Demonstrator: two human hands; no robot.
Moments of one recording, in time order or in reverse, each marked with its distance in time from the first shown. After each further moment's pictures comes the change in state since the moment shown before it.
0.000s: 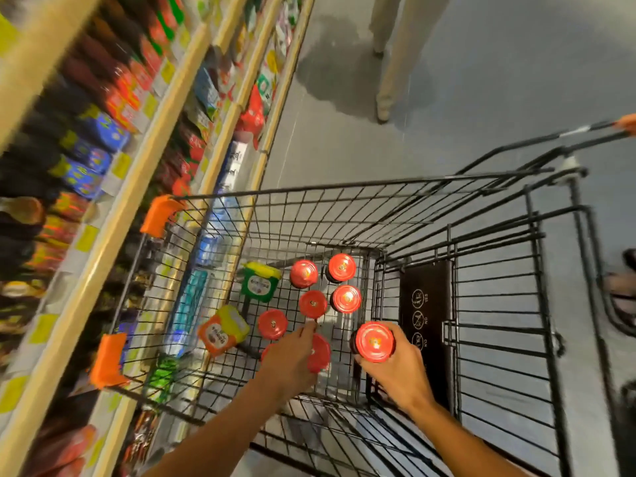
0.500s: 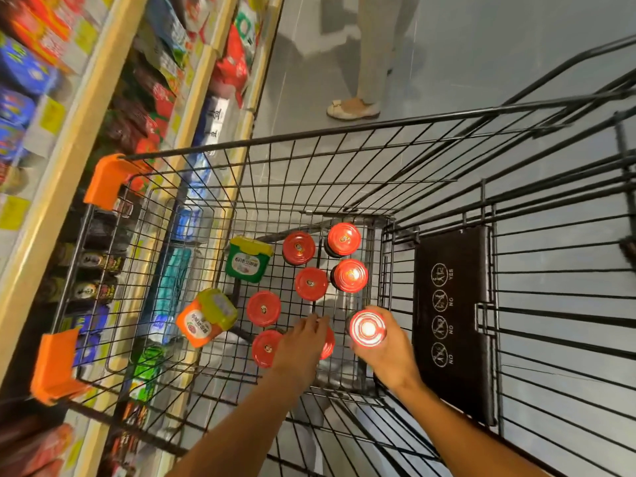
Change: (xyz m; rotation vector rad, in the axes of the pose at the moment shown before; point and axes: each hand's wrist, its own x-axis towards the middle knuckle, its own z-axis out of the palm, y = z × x) left_hand 0.058 -0.015 0.072 0.283 -0.124 0.035; right_hand 0.045 0.068 0.066 0.118 -0.024 0.149
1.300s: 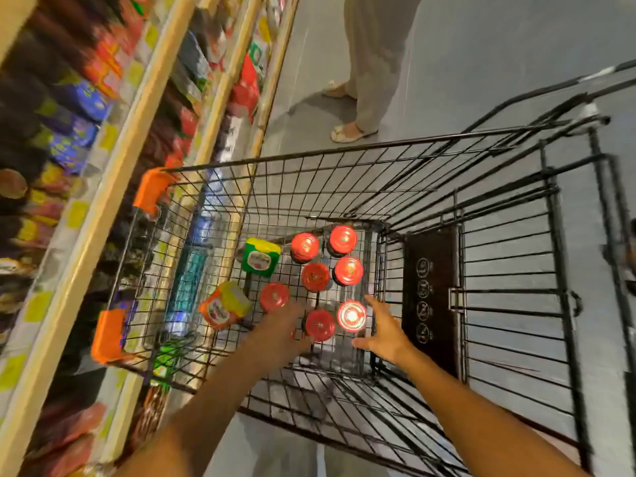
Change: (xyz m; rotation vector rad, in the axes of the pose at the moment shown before) left_hand -0.090 -0.030 -0.065 -0.613 0.195 0.145; right_hand -0.007 -0.027 -0.021 -0.274 -0.292 -0.011
